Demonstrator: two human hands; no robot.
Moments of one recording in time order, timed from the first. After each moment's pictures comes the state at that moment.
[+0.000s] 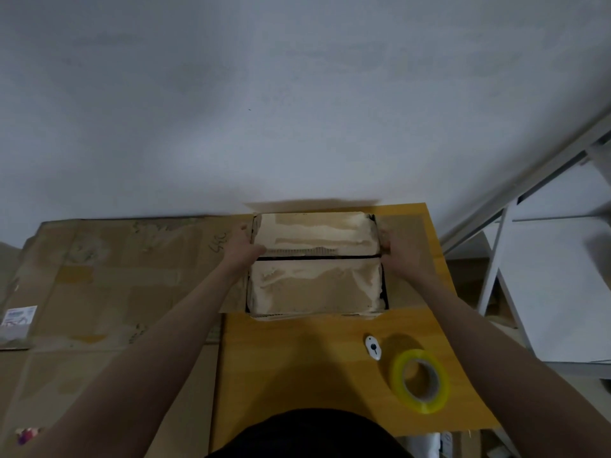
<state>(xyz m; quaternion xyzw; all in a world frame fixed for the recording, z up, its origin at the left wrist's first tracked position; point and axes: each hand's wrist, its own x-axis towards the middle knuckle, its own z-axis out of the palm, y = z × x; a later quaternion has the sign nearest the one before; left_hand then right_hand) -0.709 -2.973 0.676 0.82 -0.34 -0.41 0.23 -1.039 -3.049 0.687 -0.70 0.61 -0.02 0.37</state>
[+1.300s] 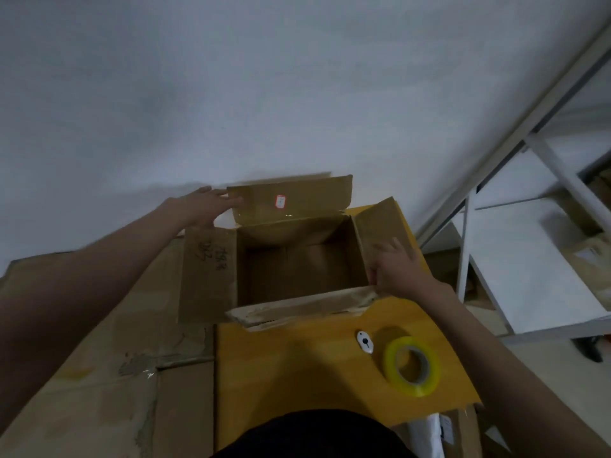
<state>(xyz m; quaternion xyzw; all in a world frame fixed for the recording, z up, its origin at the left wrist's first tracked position) -0.639 -3.059 0.764 0.53 -0.79 -0.06 -0.29 -1.050 -2.980 0.757 -0.77 0.58 0.16 0.21</state>
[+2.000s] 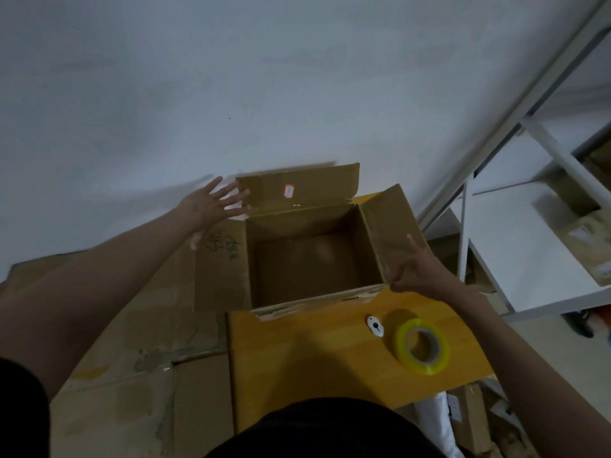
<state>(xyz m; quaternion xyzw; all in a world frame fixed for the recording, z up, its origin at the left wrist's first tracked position) -0.613 -3.046 0.740 0.40 -0.79 0.13 -0.44 -1.074 -2.942 0.758 -0.71 0.62 0.04 0.34</state>
